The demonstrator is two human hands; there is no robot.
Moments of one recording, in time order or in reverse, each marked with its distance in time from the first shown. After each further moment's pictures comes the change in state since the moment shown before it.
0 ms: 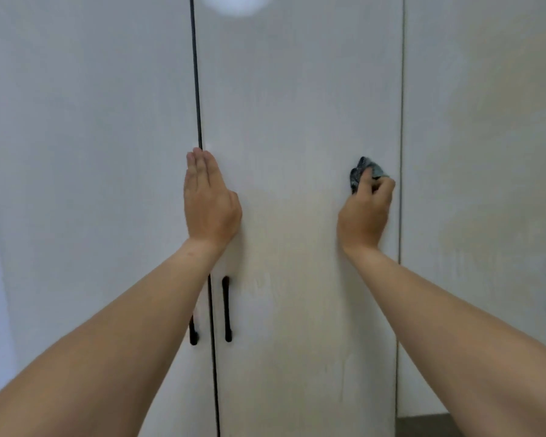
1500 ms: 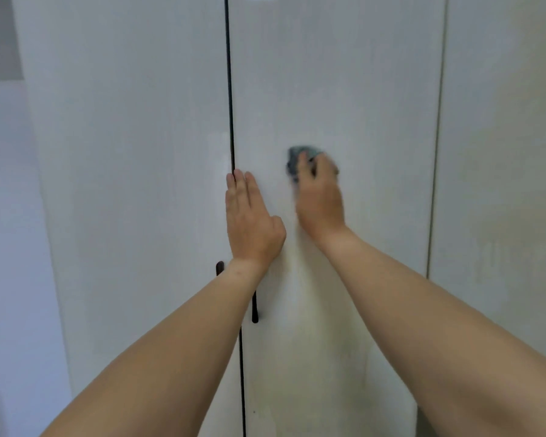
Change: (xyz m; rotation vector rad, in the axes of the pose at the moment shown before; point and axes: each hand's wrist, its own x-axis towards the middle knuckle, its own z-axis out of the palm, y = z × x) left_hand -0.061 0.010 0.004 -0.127 -0.076 -0.054; right_hand -0.038 -0.093 0.032 0.054 -0.217 -0.434
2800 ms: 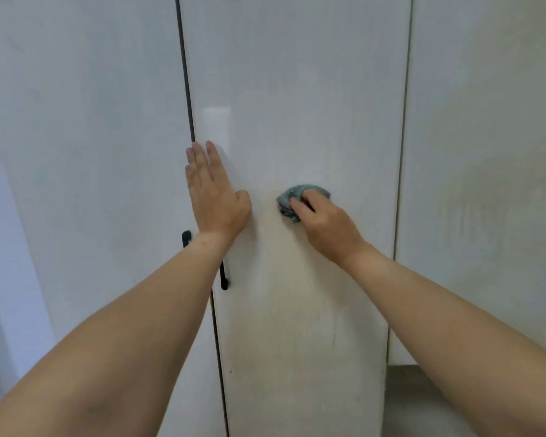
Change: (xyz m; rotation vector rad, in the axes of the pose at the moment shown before) left_hand -0.014 0.009 0.007 0.103 -0.021 -0.065; right_hand -0.103 0.102 -0.031 -0.038 -0.131 -0.415
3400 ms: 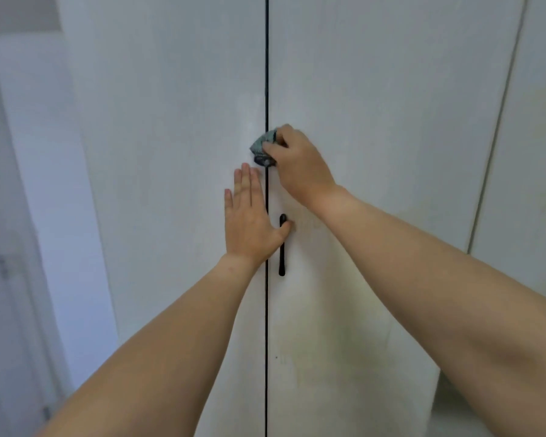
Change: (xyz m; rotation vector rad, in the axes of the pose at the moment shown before) left_hand -0.053 -0.086 -0.017 0.181 -0.196 0.043; right_hand 0.148 -0.117 0.041 0.301 -0.019 0.042
